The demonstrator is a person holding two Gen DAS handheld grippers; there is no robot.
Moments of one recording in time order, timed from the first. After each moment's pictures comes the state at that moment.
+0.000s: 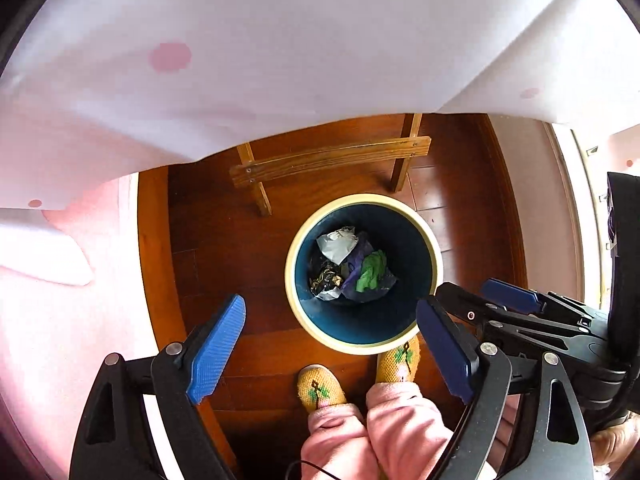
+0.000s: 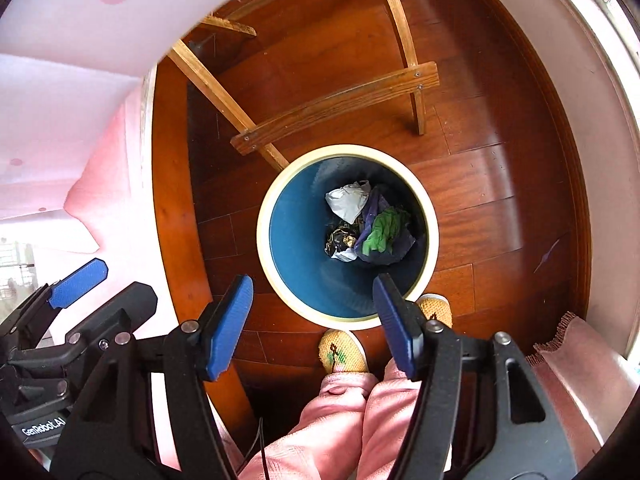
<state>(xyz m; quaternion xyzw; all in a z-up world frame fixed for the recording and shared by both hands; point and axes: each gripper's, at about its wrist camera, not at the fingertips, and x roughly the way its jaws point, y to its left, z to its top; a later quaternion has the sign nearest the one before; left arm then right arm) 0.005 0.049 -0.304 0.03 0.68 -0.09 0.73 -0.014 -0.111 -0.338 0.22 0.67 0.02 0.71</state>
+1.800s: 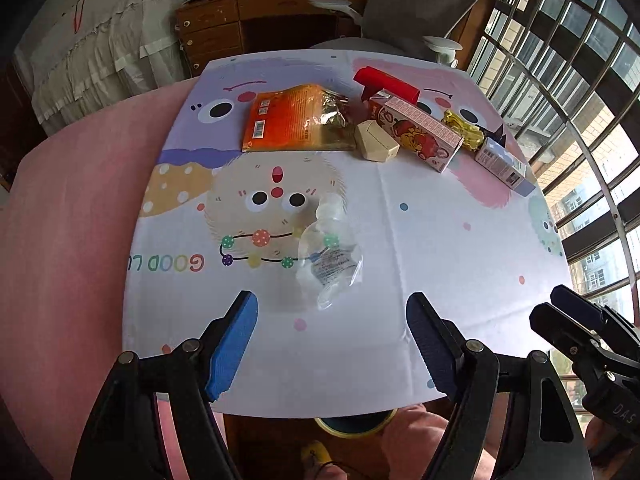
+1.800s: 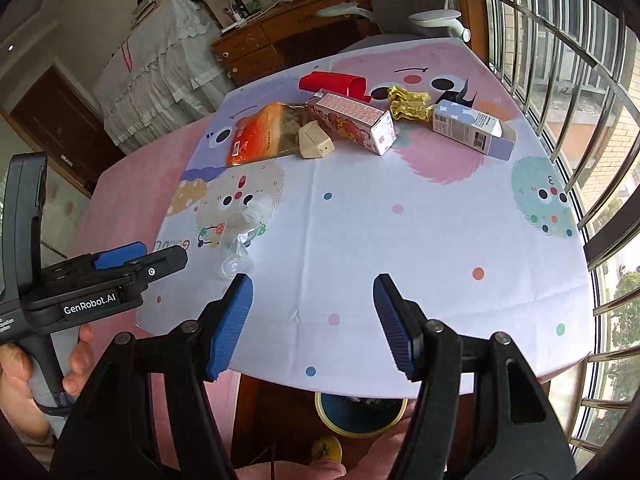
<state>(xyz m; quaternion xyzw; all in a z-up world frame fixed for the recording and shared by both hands) 0.211 0.069 0.035 -0.01 0.57 -0.02 0.82 0.159 -0.128 0.051 0.13 0.49 0.12 0.86</state>
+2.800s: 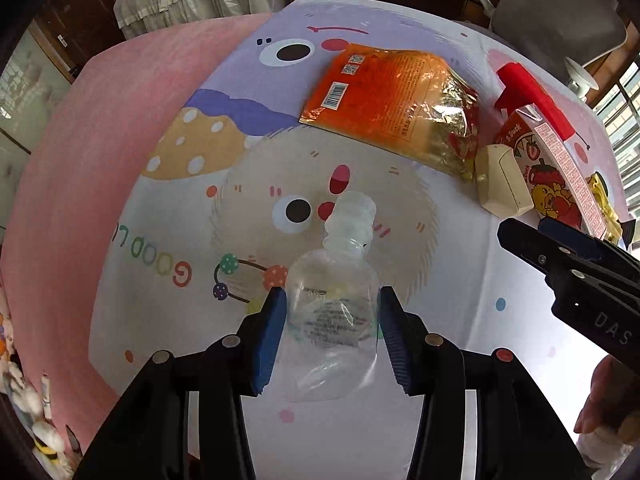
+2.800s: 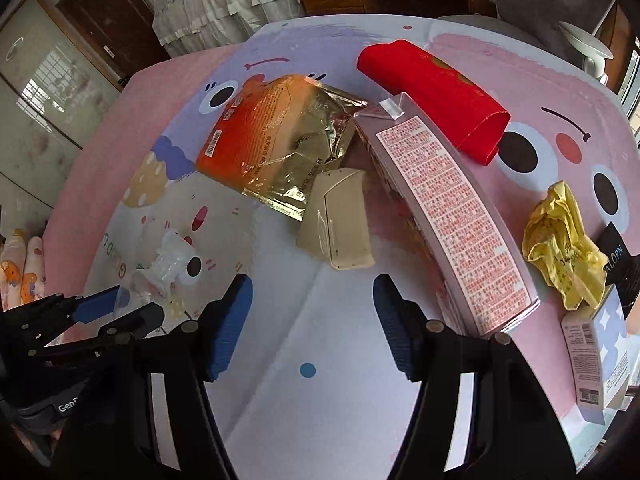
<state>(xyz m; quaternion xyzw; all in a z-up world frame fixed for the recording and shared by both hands) 0.323 0.087 -0.053 -0.10 0.60 0.17 0.78 0.410 -0.061 -0.054 -0.01 0.55 0.25 0.80</state>
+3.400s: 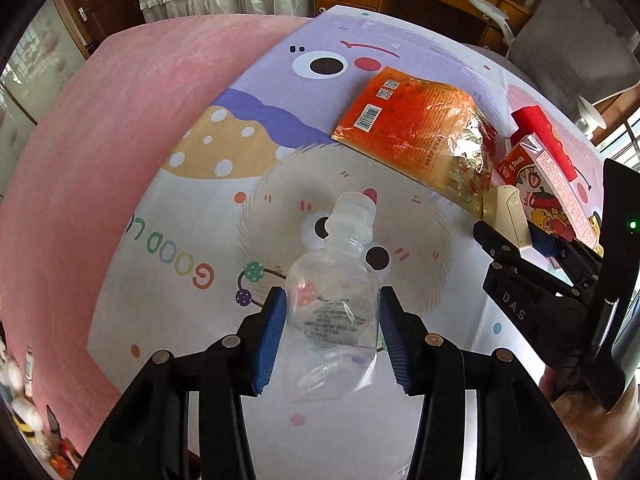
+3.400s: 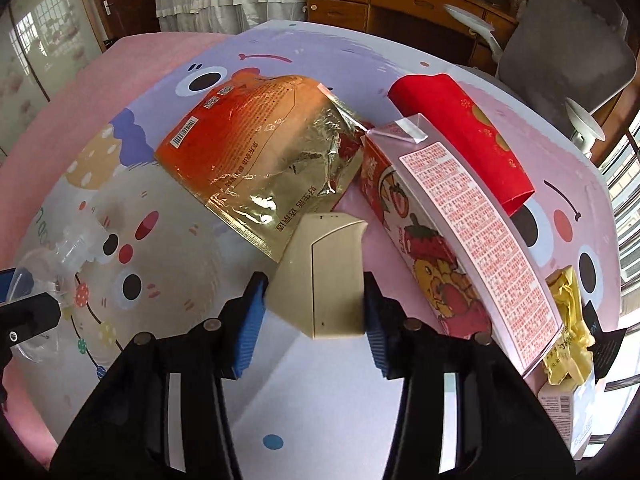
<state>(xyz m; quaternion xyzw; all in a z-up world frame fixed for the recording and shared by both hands) 0.317 0.114 -0.039 -0.14 0.58 0.18 0.78 0.421 -0.018 -0.079 -0.14 0.49 0.22 0.83</state>
